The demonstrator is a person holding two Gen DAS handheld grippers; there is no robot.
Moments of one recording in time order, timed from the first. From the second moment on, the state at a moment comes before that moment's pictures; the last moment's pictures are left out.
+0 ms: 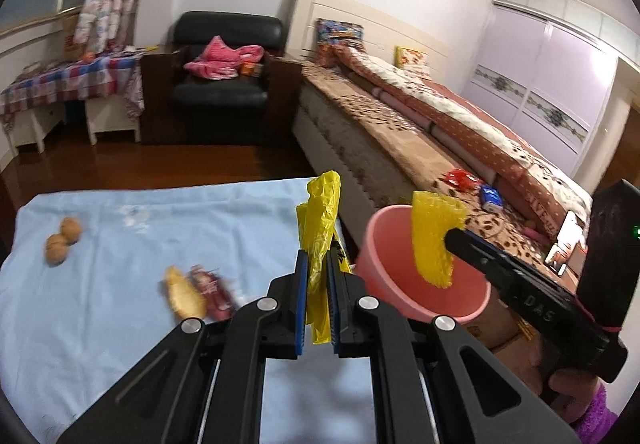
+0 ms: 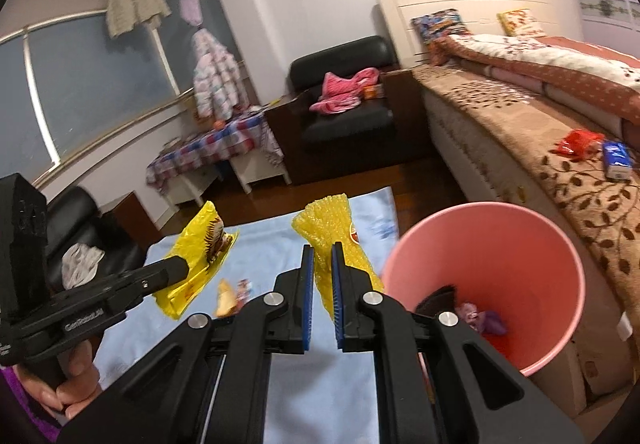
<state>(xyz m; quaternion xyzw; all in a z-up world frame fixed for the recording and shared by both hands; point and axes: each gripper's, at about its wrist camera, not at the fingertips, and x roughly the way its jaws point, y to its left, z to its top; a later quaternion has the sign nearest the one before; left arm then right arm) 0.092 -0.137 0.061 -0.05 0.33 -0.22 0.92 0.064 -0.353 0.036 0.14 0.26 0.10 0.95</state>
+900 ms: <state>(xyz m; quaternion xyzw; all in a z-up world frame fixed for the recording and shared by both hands) 0.151 -0.285 -0.003 -0.02 0.42 -0.30 0.86 0.097 -0.461 -0.042 0.23 0.31 -0.01 0.92</state>
